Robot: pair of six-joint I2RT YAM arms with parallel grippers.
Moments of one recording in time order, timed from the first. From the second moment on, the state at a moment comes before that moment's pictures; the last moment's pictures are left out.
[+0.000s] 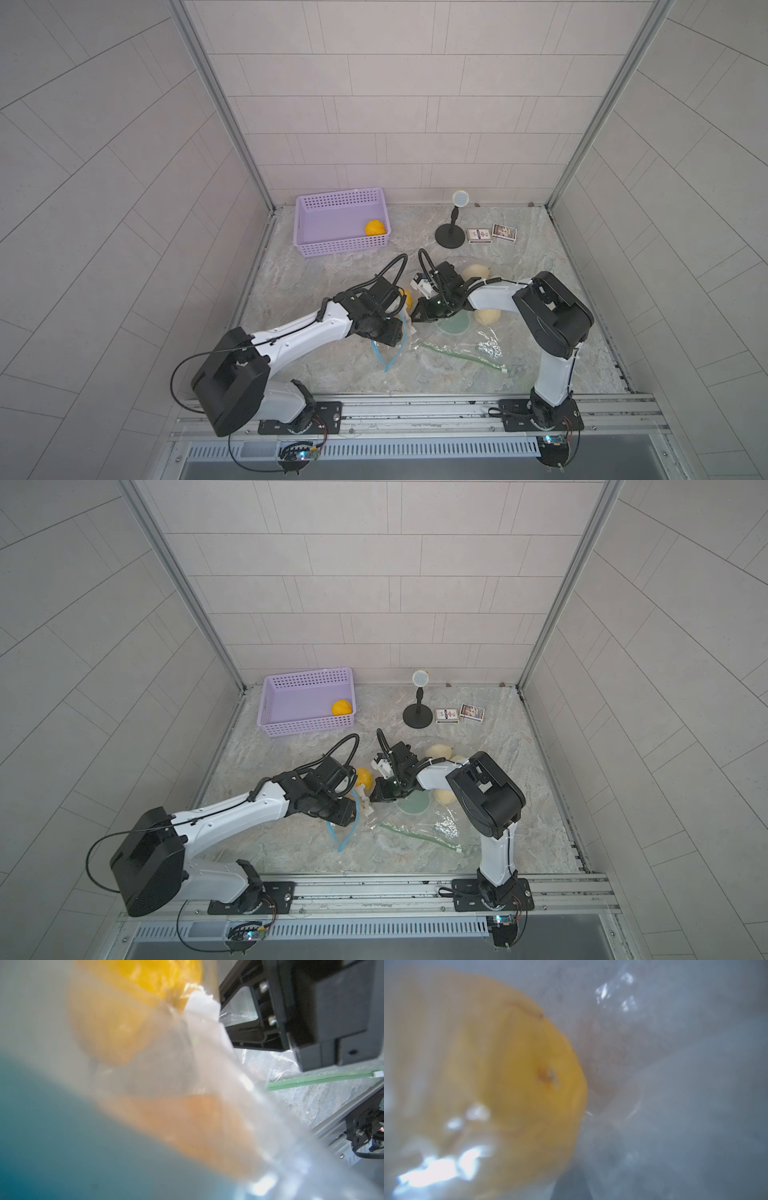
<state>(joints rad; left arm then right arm) -0.76 1.35 0.85 -0.70 0.16 -0.42 0.58 1.89 0.97 -0.16 -0.61 0.44</state>
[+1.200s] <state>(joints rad) -0.54 1.62 1.49 -1.23 0.07 -0.04 0.53 1.87 1.03 -0.31 -0.57 0.40</state>
